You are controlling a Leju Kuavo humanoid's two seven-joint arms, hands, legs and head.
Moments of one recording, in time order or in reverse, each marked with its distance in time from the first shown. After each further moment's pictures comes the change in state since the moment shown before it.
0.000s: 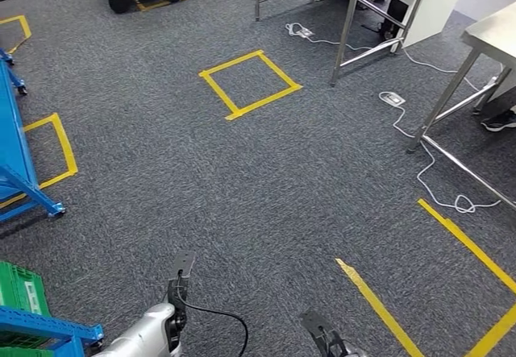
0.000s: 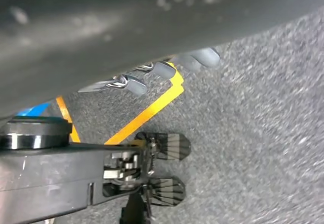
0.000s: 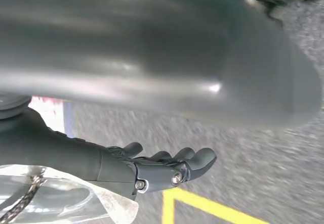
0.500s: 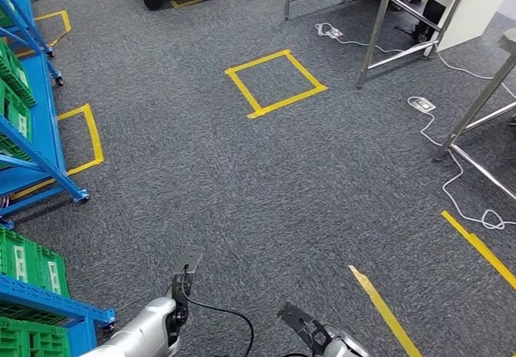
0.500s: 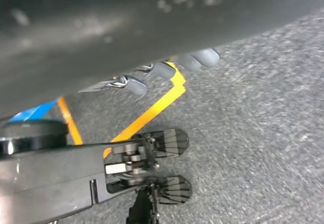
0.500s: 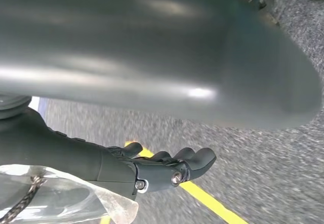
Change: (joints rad) left arm -0.039 0.011 -0.052 0.023 -0.052 -0.106 0.043; right arm -0.052 0.025 0.155 0.008 0.078 0.074 -0.004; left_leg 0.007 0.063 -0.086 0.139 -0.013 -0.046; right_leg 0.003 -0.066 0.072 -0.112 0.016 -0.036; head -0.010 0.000
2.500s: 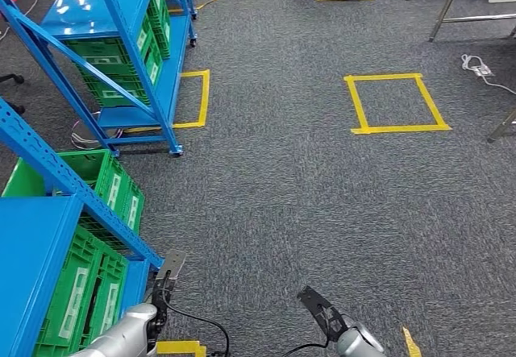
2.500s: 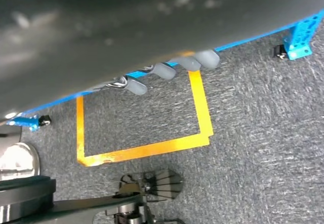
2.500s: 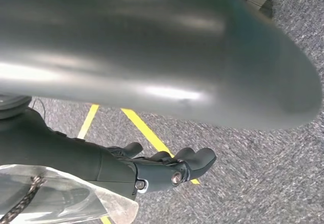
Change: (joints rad) left arm 0.023 0.093 -0.042 0.015 -0.018 0.019 -0.075; right arm -0.027 -0.071 0.088 -0.003 -0.257 -0.070 0.037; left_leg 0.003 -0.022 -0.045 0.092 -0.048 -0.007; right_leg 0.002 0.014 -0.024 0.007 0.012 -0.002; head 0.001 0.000
